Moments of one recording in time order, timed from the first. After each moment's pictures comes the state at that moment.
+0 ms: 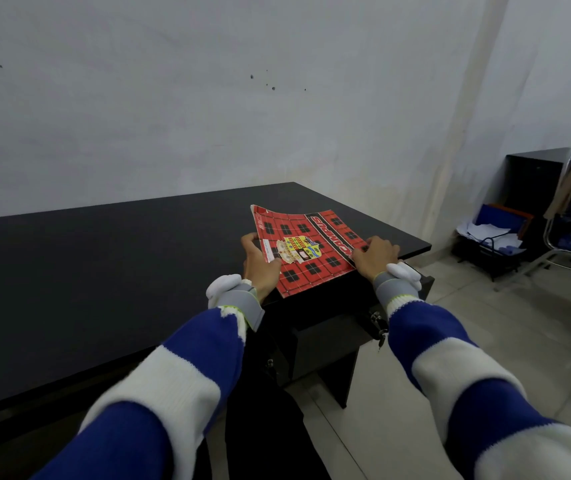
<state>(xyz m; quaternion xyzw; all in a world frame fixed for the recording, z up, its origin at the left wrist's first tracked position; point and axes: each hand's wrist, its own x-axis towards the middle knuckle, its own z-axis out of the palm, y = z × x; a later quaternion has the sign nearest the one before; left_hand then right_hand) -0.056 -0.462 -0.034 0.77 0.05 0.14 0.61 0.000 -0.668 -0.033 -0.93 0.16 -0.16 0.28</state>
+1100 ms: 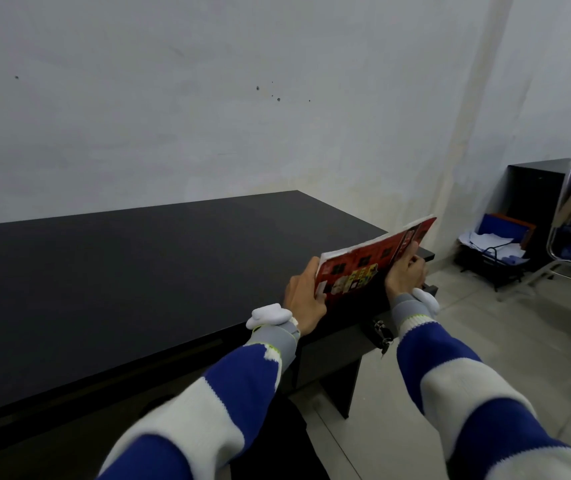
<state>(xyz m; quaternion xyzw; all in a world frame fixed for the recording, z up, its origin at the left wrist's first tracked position) -0.098 -0.506 -0.043 0.87 -0.16 0.16 0.44 -0.006 -0.693 -0.049 -0.67 0.27 -0.33 0.60</state>
